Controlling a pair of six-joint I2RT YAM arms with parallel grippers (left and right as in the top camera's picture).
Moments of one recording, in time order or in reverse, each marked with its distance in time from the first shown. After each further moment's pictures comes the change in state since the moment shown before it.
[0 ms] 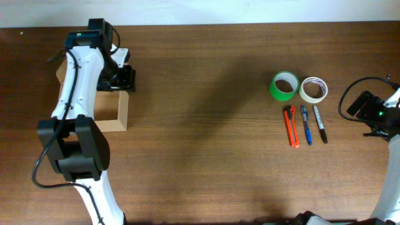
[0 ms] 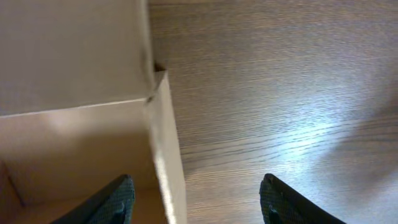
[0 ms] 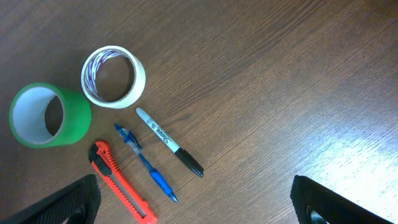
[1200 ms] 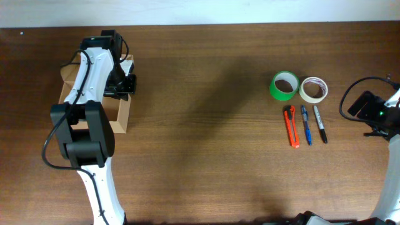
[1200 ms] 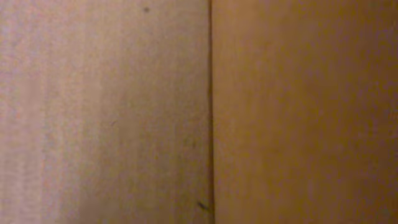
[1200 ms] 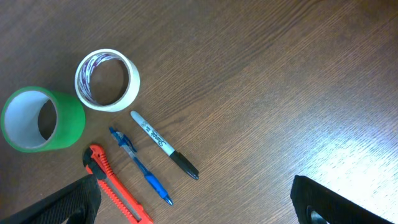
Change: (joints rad) left arm -0.007 0.154 0.005 0.013 -0.075 -0.030; right arm 0.000 0.002 0.000 0.007 0.023 0.000
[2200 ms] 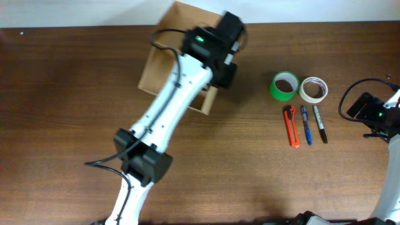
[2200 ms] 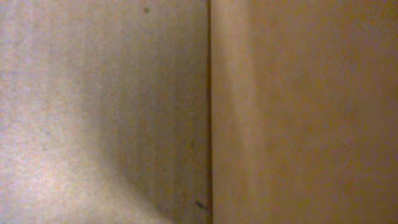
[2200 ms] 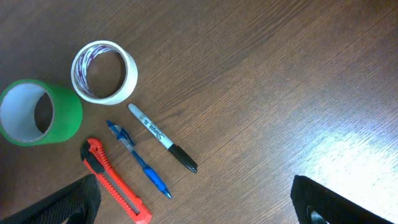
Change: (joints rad) left arm -0.656 0.002 0.557 -0.170 -0.045 -0.279; right arm 0.000 0.000 0.000 -0.027 0.000 0.000
